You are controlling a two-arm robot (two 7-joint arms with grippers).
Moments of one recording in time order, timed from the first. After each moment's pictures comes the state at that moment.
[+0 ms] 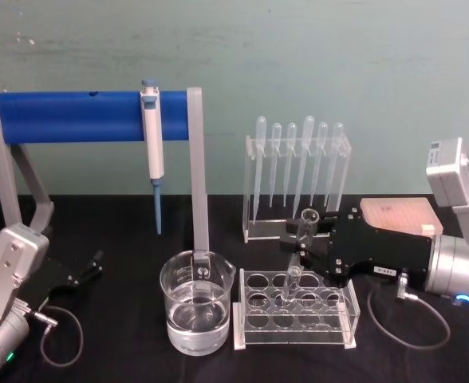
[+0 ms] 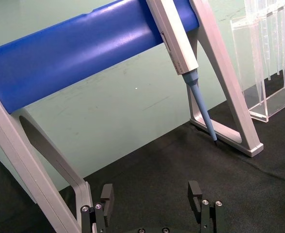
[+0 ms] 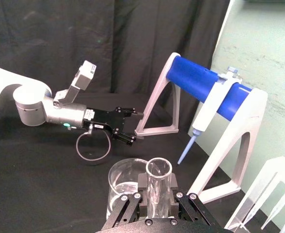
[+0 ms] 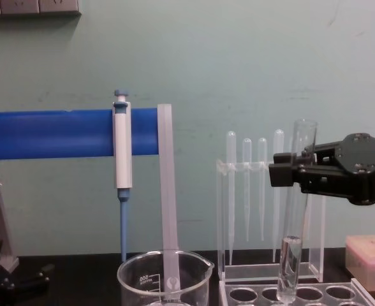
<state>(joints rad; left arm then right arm) -0.20 0.60 0.45 -1.41 -0.25 -0.12 0.03 0.45 0.75 -0.54 -1.64 0.58 0.00 0.74</state>
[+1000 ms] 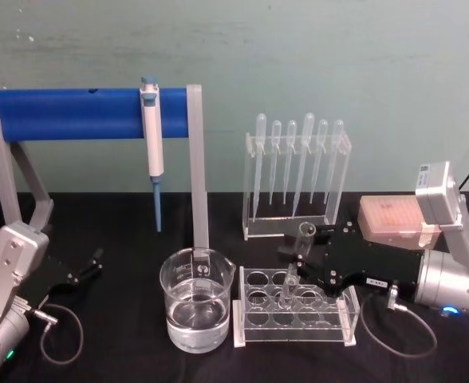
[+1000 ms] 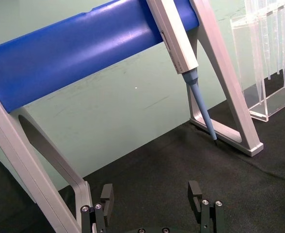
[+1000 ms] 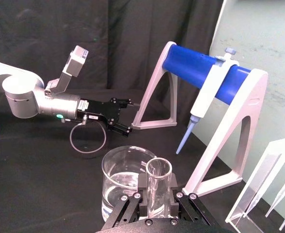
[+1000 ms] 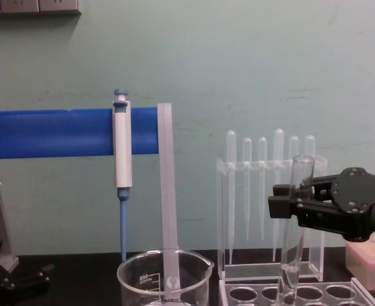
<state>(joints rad) -0.20 0.60 0.45 -1.41 -0.25 -0.12 0.03 0.42 0.67 -0.53 -1.52 0.53 -0.07 0.77</state>
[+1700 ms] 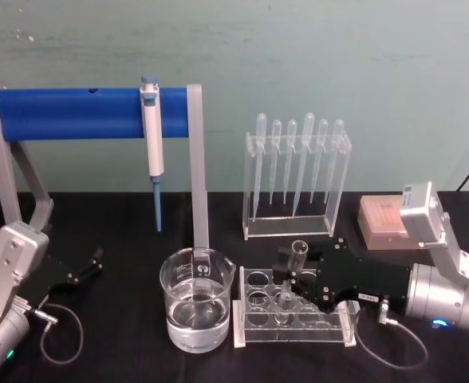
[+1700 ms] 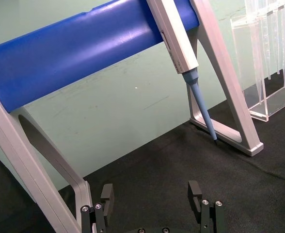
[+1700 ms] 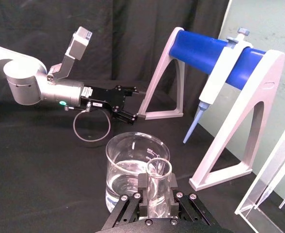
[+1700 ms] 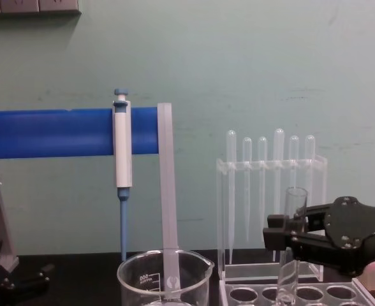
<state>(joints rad) -0.20 0.60 0.45 -1.41 -0.25 -0.12 0.03 0.43 0.64 -0.55 -1.45 0.50 -0.11 0.80</state>
